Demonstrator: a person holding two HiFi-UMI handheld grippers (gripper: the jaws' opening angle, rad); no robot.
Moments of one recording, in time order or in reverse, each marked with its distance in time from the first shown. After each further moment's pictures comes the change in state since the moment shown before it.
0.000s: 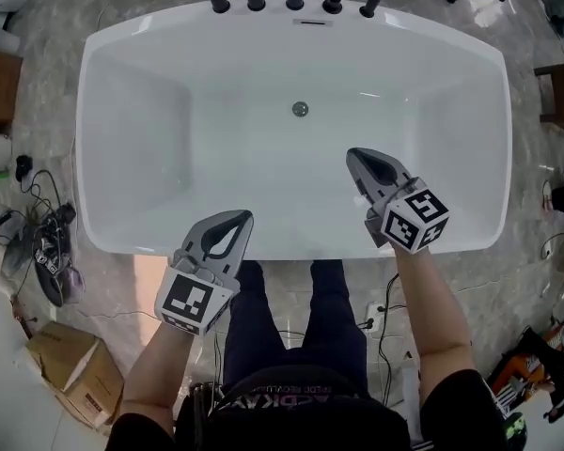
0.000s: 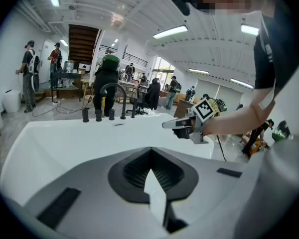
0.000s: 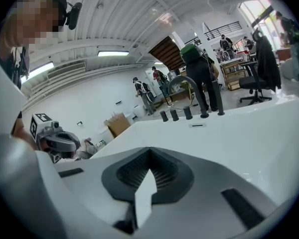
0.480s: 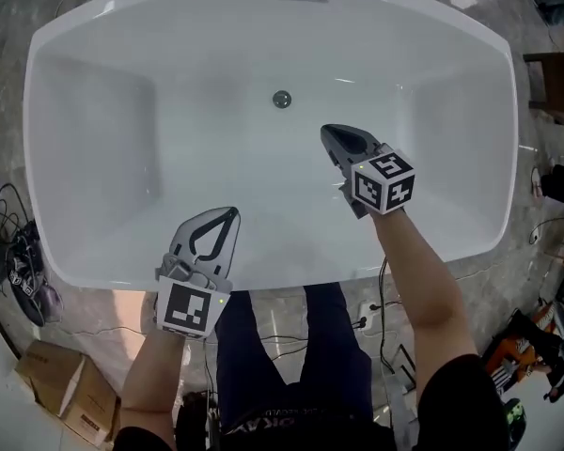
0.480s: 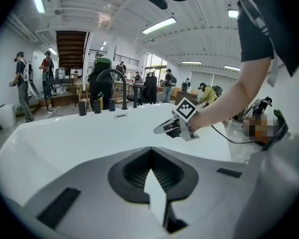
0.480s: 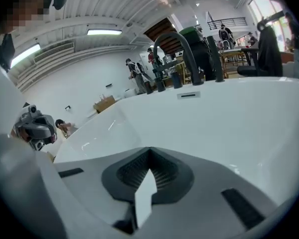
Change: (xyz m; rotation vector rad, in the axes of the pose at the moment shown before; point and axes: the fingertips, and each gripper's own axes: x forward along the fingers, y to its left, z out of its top) left arm 0.054 0.047 -0.060 0.220 -0.027 -0.014; right arm 0.109 -0.076 -0.090 -0.027 0.181 -0.088
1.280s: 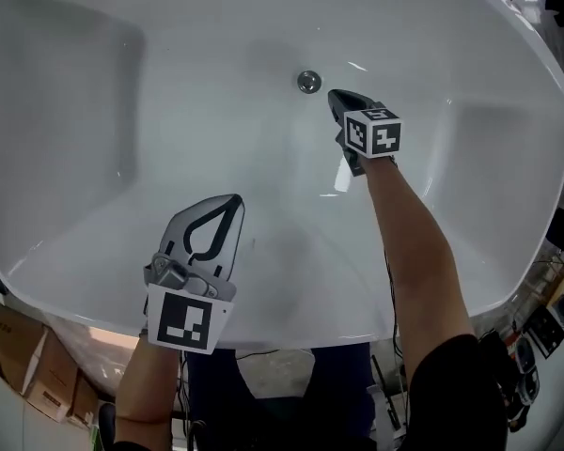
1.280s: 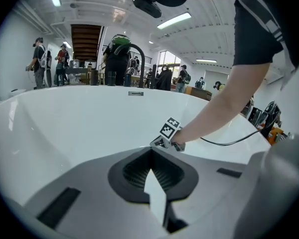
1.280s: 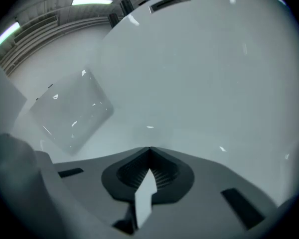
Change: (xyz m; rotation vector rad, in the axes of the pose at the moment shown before) left arm 0.067 0.048 -0.092 -0.090 0.076 0.080; right arm 0.202 -0.123 -0.121 -0.014 0.260 -0.086
